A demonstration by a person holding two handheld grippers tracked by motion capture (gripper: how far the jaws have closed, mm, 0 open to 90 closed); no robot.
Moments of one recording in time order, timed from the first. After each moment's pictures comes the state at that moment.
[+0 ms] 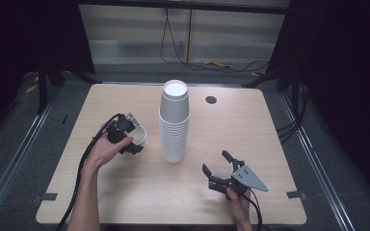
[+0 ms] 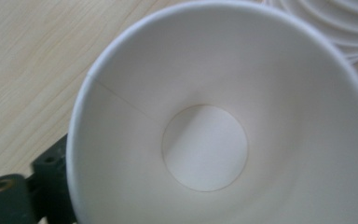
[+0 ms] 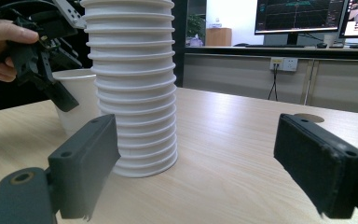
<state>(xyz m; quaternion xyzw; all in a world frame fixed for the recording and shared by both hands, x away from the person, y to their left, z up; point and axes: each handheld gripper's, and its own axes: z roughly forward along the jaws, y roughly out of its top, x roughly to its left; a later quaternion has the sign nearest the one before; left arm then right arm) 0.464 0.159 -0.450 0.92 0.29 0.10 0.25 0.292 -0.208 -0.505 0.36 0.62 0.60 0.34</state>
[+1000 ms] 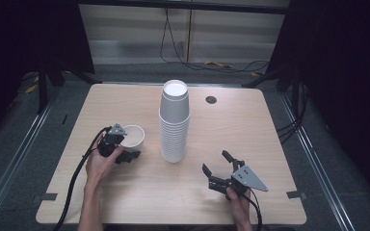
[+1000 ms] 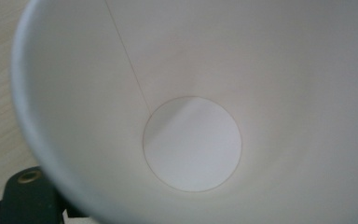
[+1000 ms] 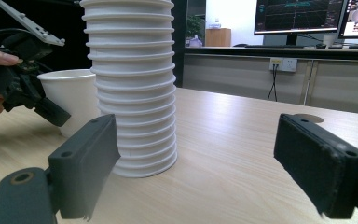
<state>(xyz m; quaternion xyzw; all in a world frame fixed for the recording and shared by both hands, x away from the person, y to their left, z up) 0.436 0.193 -0.488 0.86 0.33 0.10 0.38 0.292 -0.208 -0.505 0.36 0.62 0.60 0.34</state>
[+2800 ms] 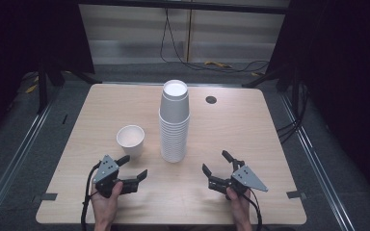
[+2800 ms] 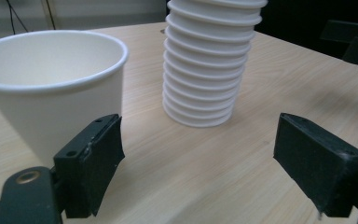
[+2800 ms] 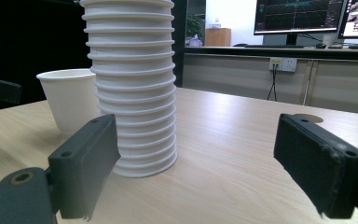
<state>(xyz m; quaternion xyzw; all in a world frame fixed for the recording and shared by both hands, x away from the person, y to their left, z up) 0.311 0.170 -0.489 0.73 0.34 0.19 0.56 0.292 -0.208 -0.505 0.36 0.62 0.60 0.35</state>
